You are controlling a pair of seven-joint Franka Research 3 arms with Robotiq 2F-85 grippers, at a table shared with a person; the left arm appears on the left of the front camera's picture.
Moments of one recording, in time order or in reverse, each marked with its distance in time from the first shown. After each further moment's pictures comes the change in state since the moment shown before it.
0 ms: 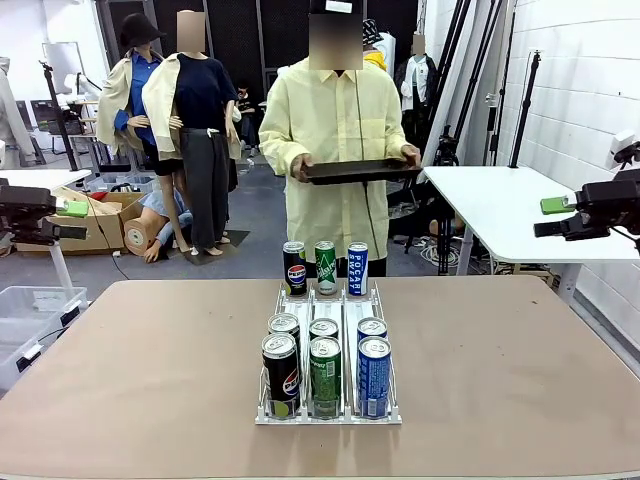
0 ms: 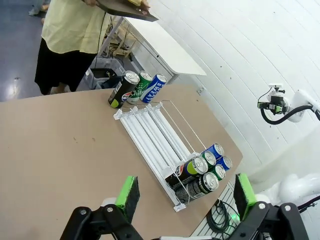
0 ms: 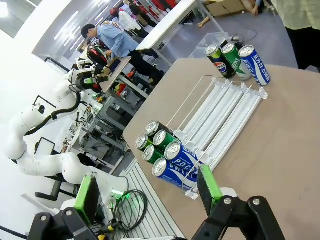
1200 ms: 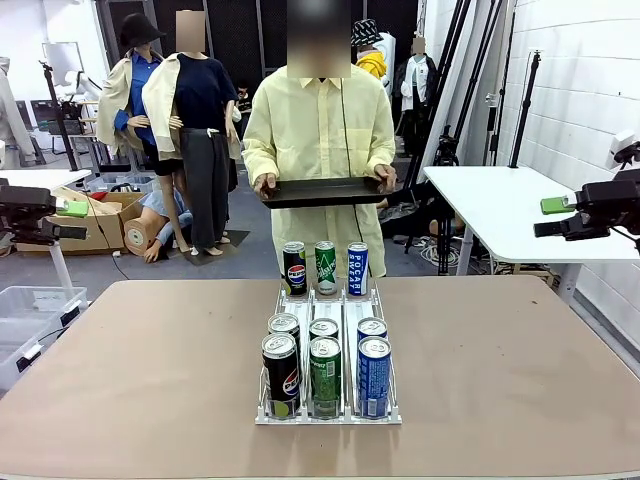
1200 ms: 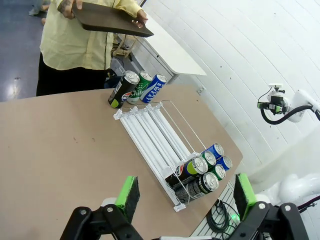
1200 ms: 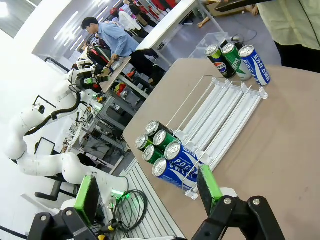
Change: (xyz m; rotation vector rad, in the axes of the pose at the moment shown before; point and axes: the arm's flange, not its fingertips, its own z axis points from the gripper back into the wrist) left arm 0.000 0.000 0.000 0.000 0.000 0.000; right arm 0.000 0.000 0.000 0.000 0.000 0.000
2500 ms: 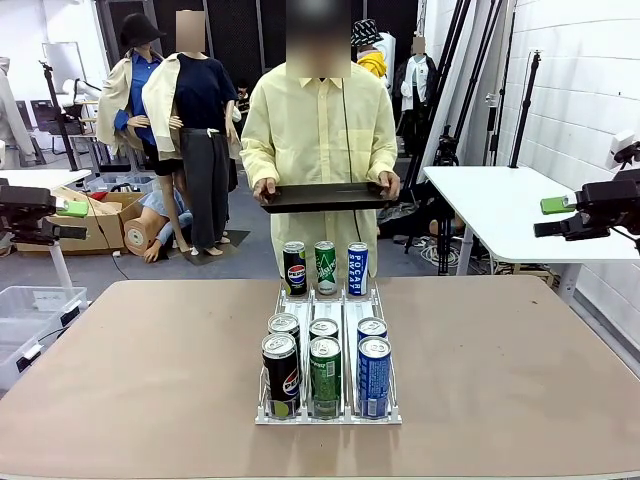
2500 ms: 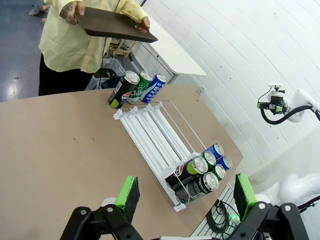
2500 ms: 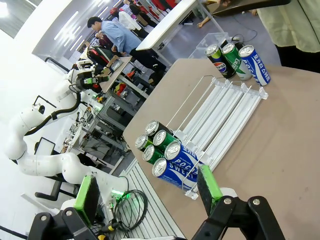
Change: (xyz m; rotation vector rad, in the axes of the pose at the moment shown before) left arm 0.000 0.000 0.000 0.000 0.000 0.000; right arm 0.000 0.000 0.000 0.000 0.000 0.000
